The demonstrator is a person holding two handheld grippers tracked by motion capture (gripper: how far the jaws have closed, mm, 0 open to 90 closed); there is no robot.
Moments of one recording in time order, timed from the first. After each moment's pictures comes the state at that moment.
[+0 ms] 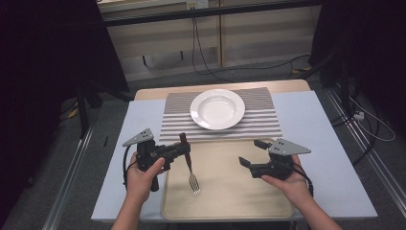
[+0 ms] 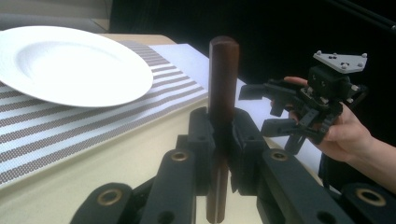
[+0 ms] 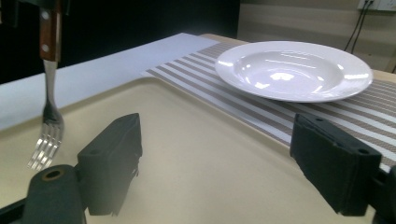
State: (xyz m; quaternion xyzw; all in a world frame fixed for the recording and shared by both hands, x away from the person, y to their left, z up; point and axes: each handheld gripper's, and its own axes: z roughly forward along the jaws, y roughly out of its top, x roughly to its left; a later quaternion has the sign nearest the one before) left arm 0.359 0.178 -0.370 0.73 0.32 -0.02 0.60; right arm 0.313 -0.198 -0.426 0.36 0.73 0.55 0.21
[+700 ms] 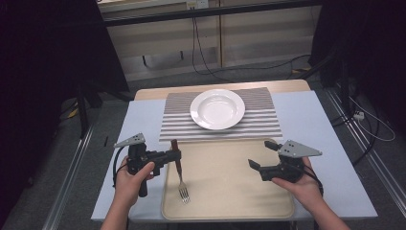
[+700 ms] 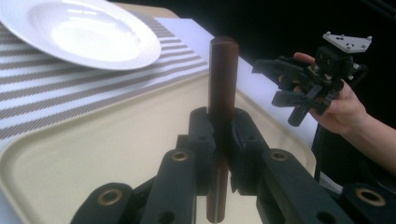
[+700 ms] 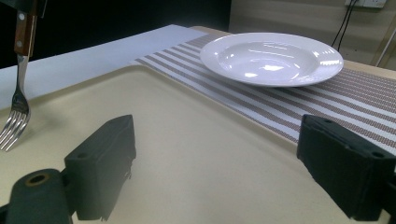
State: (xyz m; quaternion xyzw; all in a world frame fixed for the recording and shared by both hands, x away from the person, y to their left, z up) left arm 0.358 0.207 -0.379 0.75 0.34 -0.05 0.57; right arm 0.304 -0.222 -0.427 0.36 0.73 0.54 0.22
